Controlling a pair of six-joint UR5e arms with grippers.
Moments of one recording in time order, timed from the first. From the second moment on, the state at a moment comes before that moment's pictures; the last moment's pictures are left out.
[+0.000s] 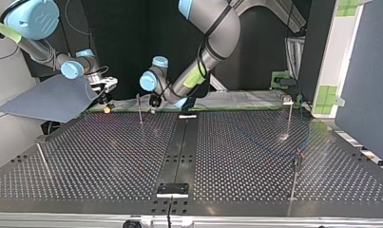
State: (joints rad) left arm -0.73 -3.02 -0.55 -3.02 -2.01 -1.62; right arm 1.59 -0.56 1.52 -0.86 0.97 1.69
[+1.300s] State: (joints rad) left arm -0.80 -2.95 -0.55 -3.12 -2.07 -1.62; right arm 1.59 -0.56 1.52 -0.86 0.97 1.70
